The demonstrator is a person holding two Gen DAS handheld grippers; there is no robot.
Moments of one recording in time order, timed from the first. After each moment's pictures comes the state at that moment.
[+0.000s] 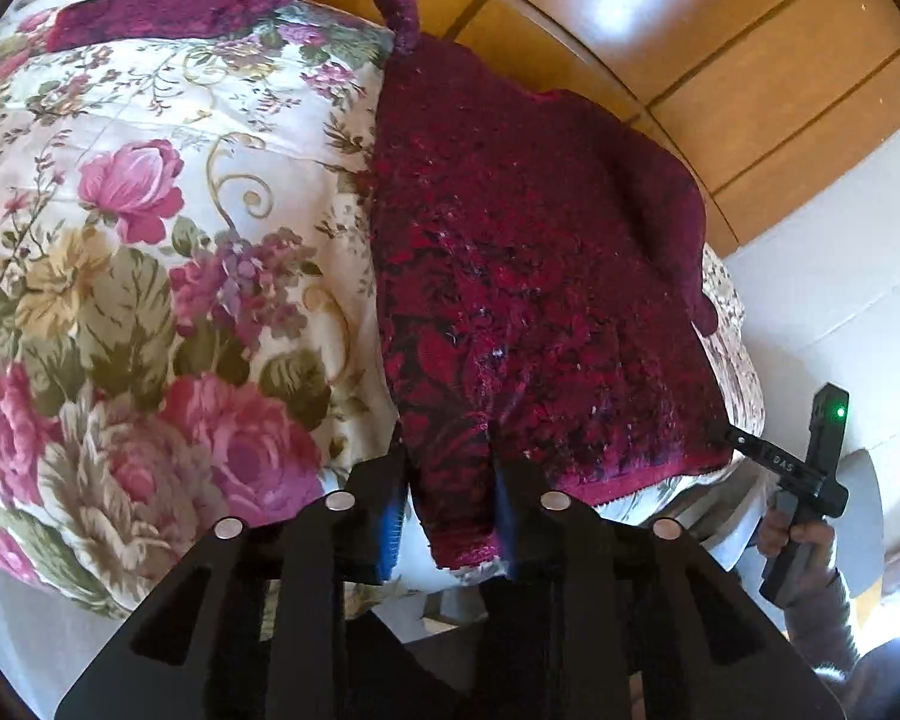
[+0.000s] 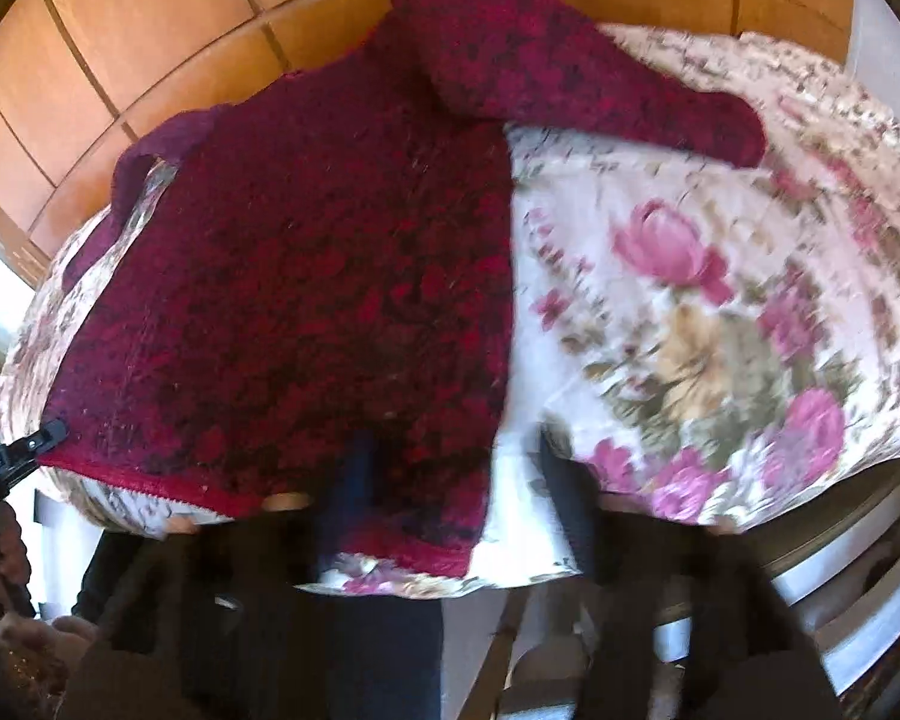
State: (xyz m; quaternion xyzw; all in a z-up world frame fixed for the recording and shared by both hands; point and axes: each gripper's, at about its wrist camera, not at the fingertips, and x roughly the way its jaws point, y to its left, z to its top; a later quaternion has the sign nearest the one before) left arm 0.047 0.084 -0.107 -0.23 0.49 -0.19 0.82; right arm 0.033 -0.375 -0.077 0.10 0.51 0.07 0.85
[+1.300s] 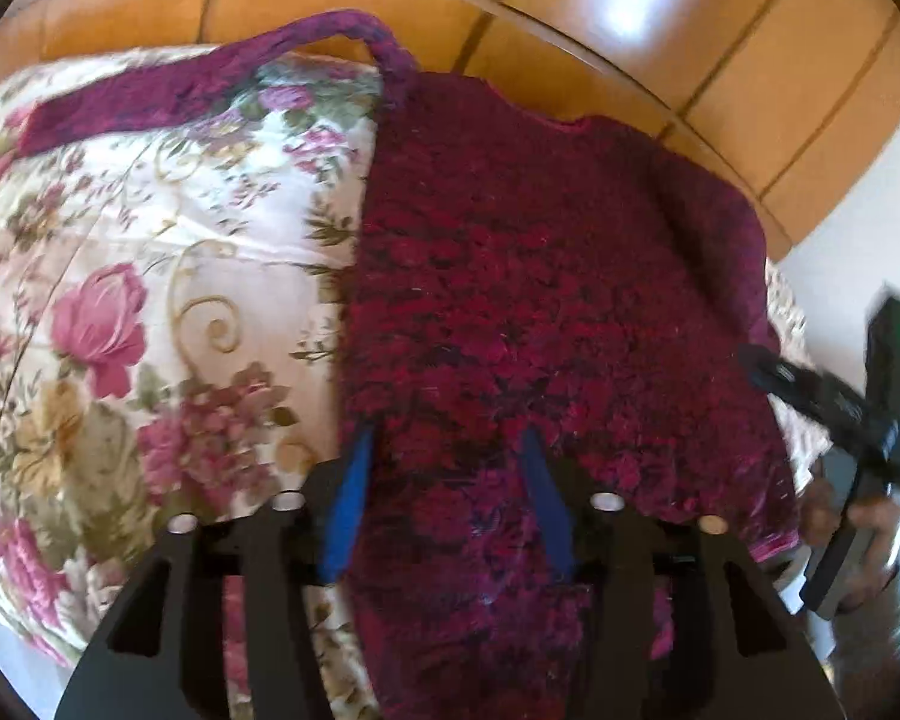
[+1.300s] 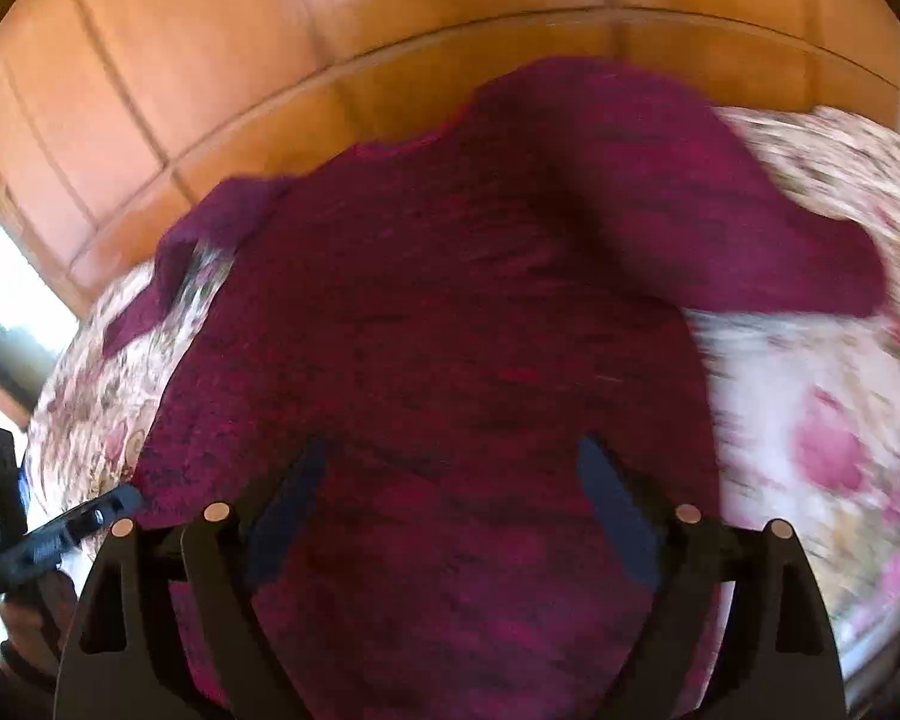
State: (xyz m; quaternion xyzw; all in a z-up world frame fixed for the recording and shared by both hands) left arm 0.097 0.047 -0.099 -0.14 0.46 -0.13 0.87; right arm 0.118 -0.273 -0.052 0.11 0.45 0.13 0.88
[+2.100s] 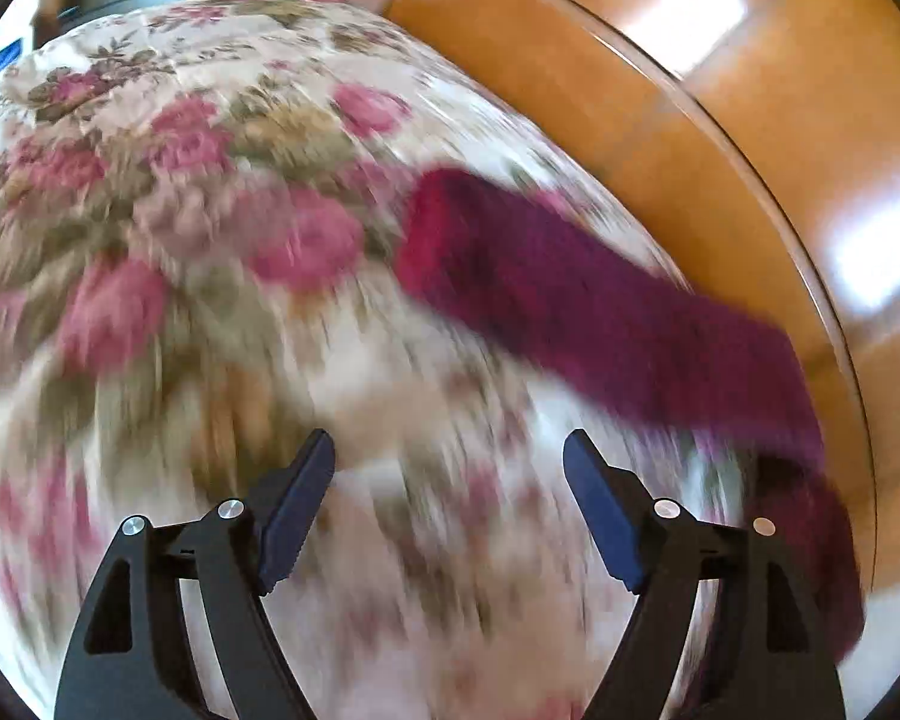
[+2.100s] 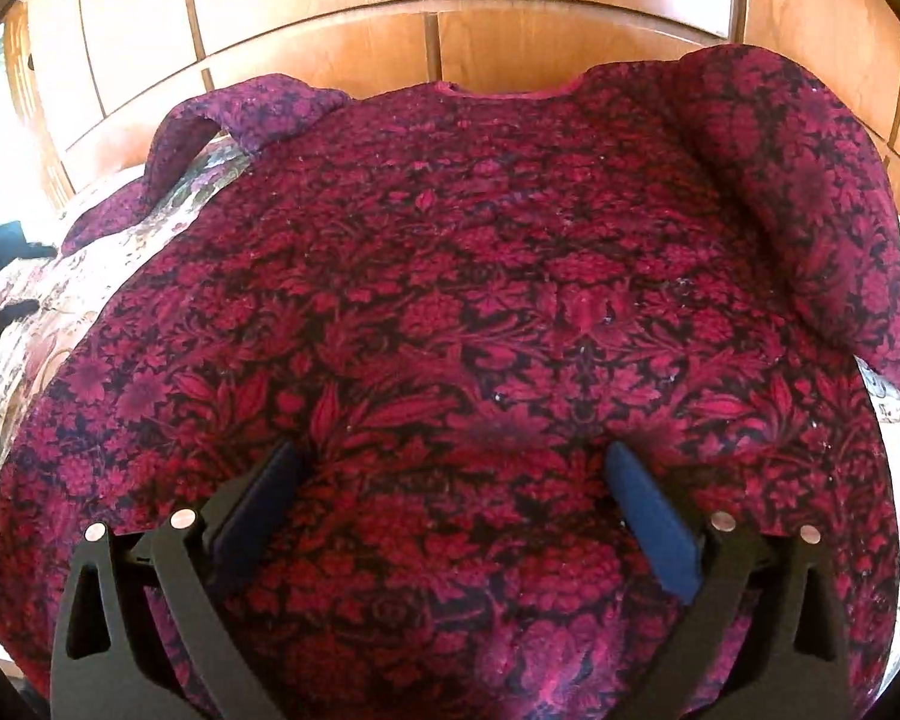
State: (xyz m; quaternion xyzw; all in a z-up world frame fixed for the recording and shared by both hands) left arm 0.215 0.333 -0.111 -0.35 0.39 0.17 0.83; right arm 0.133 -0.193 -0.112 -0.01 0.43 0.14 0.89
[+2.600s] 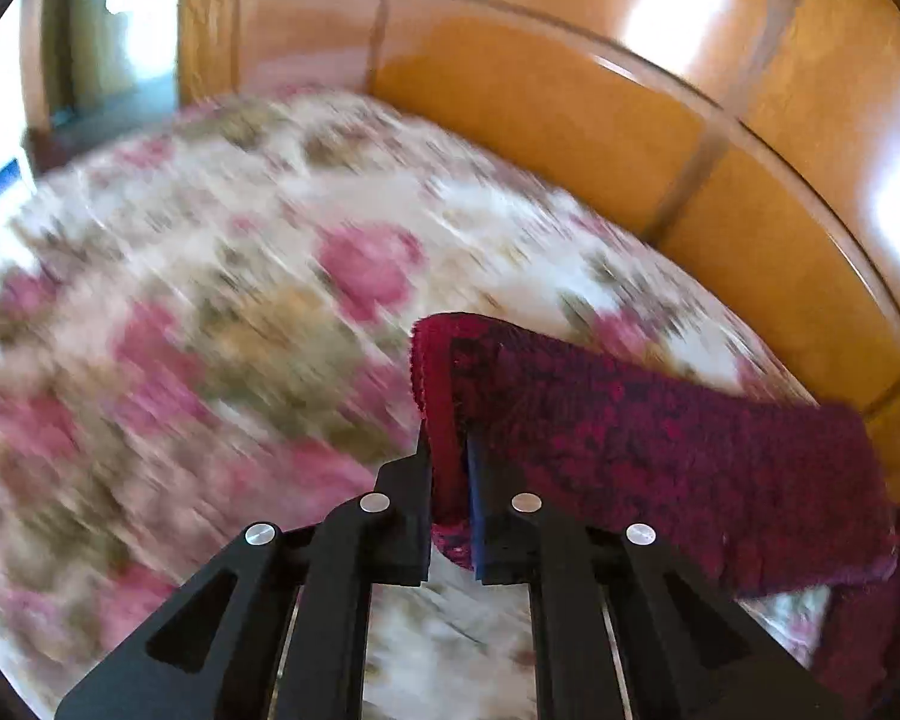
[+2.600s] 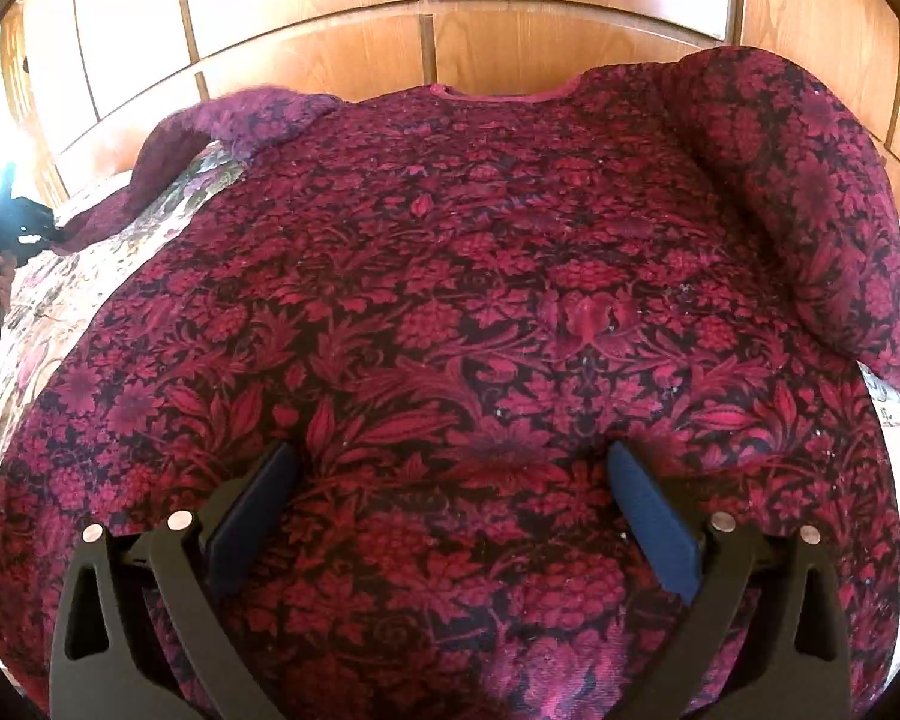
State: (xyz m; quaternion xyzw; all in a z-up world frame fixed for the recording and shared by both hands) left arm 0.288 0.390 -0.099 -0.23 0.39 0.23 0.86; right arm 0.138 -0.189 -0.114 -0.01 0.42 0.13 0.90
